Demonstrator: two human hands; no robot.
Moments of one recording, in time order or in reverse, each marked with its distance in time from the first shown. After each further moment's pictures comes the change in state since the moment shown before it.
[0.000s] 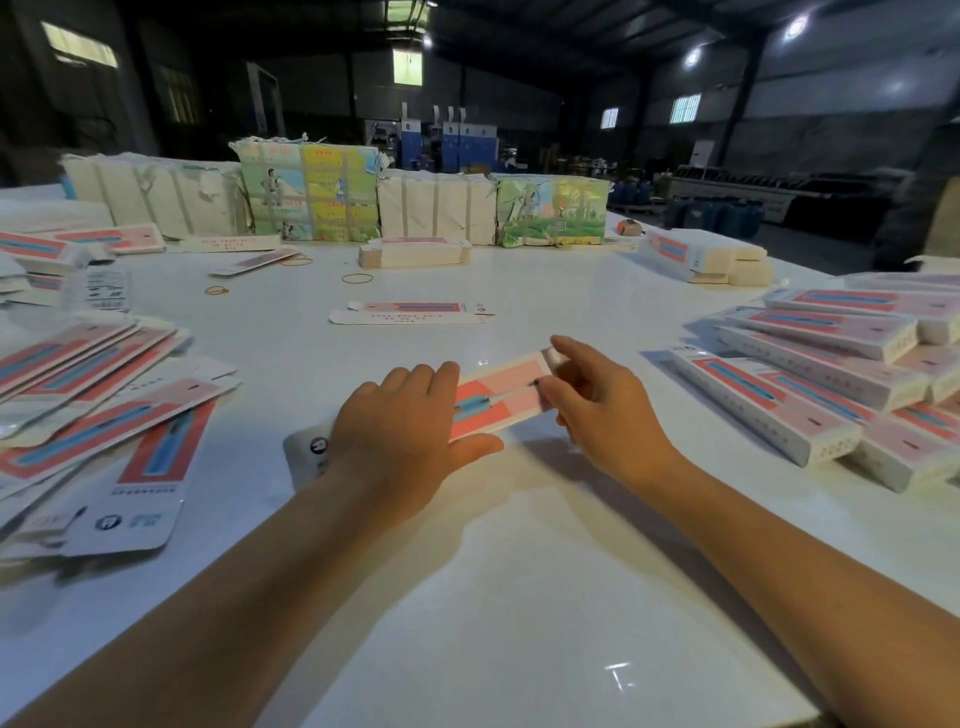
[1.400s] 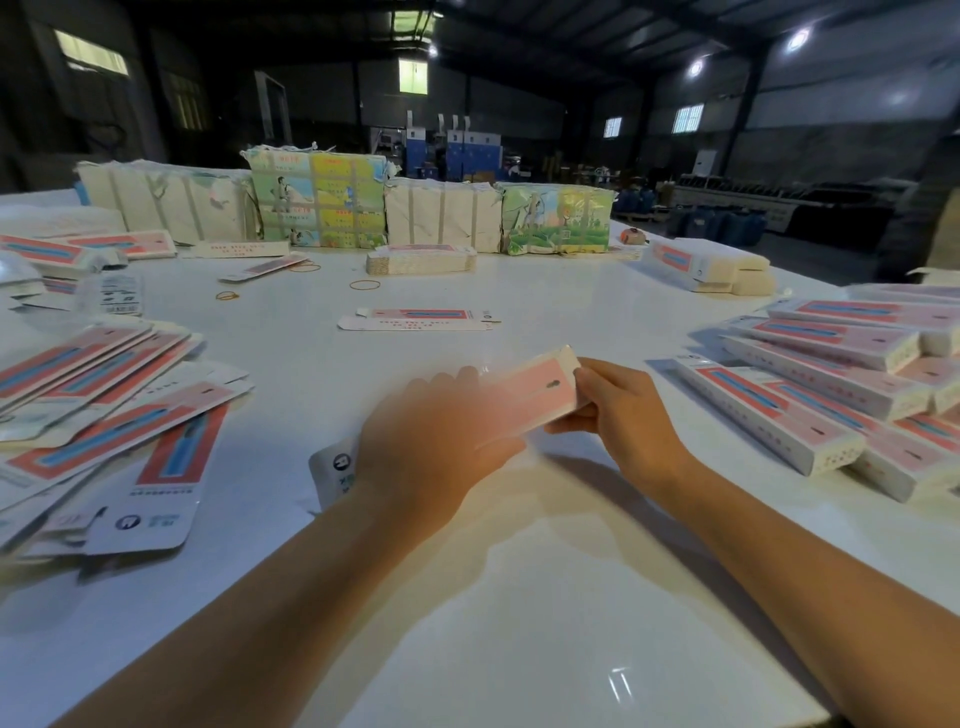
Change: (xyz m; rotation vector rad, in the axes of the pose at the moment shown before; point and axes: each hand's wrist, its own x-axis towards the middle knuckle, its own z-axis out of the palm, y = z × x) left_hand -0.003 0.012 0.000 0.034 0.045 -0.087; right_hand 0.002 -0.001 -0.002 0.395 -0.030 0.071
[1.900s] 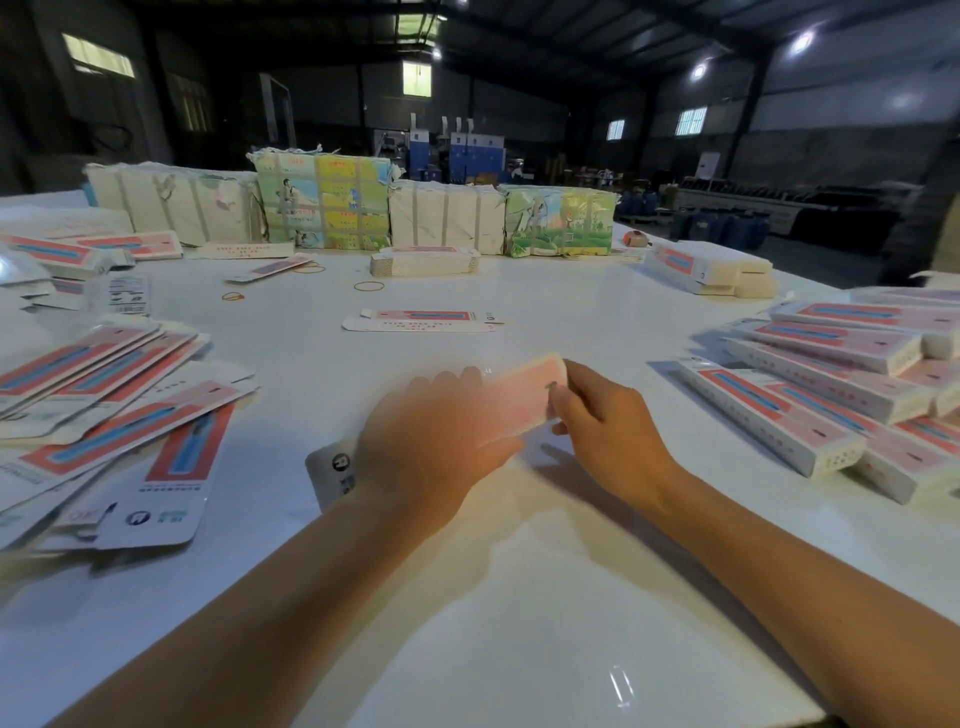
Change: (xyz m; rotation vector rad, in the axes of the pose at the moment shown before) left_hand 0.000 -0.001 -0.002 0.053 0.081 0.044; right_hand -0.016 -0.007 0.005 -0.543 -0.049 -0.175
